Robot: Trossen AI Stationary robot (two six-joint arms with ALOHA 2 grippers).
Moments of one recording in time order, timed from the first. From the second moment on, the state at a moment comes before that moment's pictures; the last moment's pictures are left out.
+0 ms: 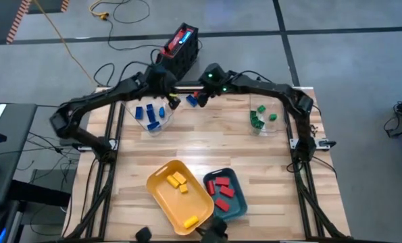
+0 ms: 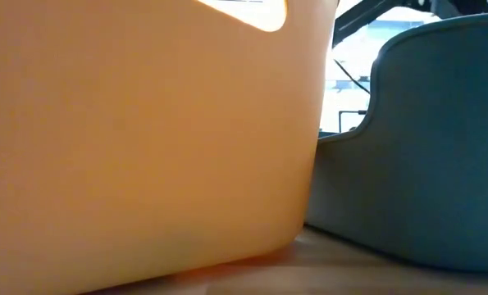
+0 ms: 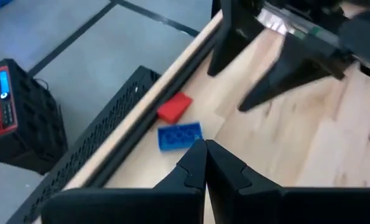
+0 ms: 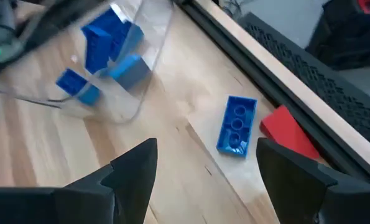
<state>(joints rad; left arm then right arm) 0.64 1.44 1.19 -0.39 0.00 0.08 -0.54 2.01 1.63 -0.37 -0.19 0.18</state>
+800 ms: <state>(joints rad) 0.59 1.21 1.01 -0.47 0.00 0.02 -0.51 2.03 1.71 -0.47 -0.13 0.37</state>
